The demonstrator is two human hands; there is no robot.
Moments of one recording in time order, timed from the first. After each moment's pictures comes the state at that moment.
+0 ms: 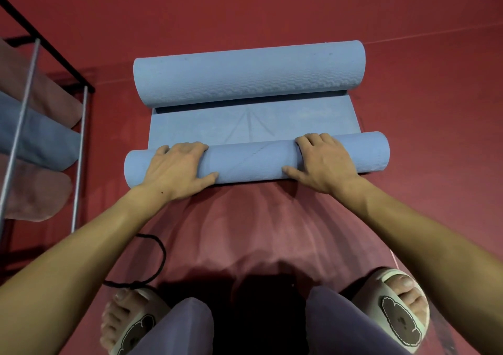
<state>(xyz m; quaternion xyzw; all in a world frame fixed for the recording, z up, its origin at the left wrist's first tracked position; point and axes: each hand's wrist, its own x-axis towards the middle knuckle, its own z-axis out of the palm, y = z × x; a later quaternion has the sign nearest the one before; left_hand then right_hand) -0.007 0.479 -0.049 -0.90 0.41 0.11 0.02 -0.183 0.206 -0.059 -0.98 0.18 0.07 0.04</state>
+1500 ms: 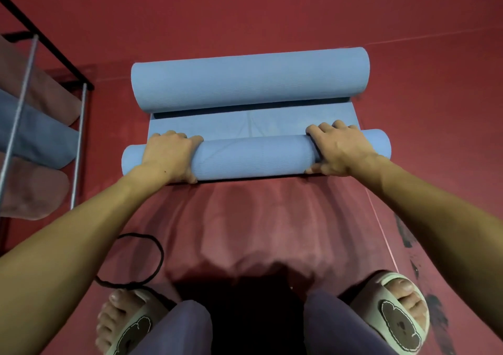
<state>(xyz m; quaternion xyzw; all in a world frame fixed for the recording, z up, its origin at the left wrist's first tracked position) 0.029 0.463 -0.052 -0.89 0.40 0.10 0.19 -0.170 0.154 -0.050 -0.98 0.12 0.15 -0.04</state>
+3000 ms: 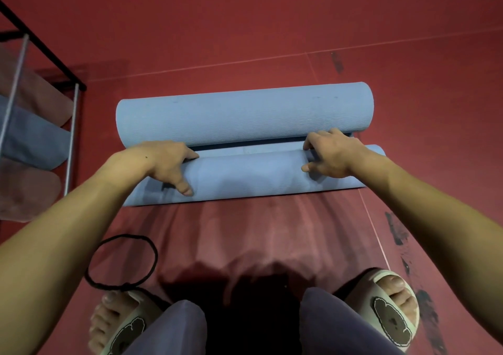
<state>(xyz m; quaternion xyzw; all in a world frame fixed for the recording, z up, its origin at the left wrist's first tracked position) 0.033 0.460 -0.012 -0.83 0.40 0.36 0.15 -0.177 0.156 -0.032 -0.95 0.17 0.24 0.09</state>
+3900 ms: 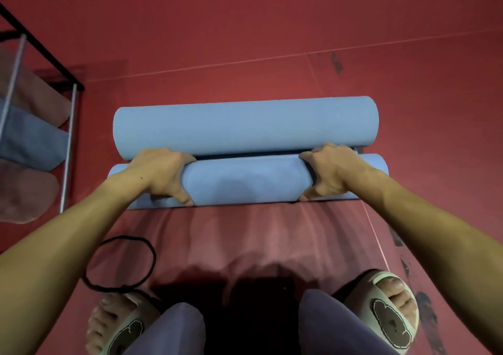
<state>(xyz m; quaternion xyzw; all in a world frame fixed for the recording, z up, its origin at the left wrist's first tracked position) 0.009 0.474 -0.020 -0.86 0.41 0.25 0.14 -0.192 0.172 -0.038 -0.97 0.09 0.24 -0.02</state>
